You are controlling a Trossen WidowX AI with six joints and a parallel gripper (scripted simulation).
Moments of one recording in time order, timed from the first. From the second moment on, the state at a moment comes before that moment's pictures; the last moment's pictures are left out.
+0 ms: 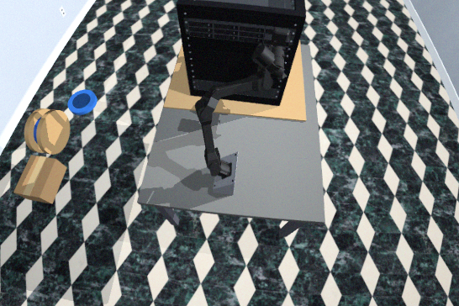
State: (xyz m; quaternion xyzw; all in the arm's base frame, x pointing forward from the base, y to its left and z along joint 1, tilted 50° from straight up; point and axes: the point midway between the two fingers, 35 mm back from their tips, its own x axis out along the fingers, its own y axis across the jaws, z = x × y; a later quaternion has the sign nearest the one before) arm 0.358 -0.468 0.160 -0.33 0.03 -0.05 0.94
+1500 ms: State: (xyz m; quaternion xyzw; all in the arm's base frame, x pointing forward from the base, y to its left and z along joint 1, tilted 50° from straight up) arm 0.369 -0.470 0.160 -0.33 0.03 -0.05 0.94
